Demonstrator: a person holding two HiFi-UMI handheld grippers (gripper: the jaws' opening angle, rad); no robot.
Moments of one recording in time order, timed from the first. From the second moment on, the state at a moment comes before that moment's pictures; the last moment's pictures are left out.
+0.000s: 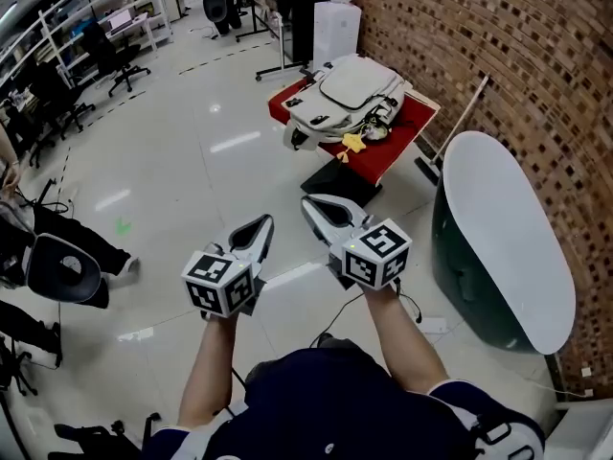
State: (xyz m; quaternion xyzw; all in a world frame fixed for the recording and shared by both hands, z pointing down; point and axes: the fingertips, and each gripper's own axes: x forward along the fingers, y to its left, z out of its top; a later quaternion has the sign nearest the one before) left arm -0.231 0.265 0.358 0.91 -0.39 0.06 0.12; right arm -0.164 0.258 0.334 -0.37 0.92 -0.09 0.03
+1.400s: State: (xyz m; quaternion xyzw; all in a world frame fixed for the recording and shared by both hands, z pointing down) left arm -0.053 -0.031 0.441 0.96 -0.17 0.08 0.18; right arm 0.011 0.011 0.431 -0.58 0.79 -0.18 -0.05
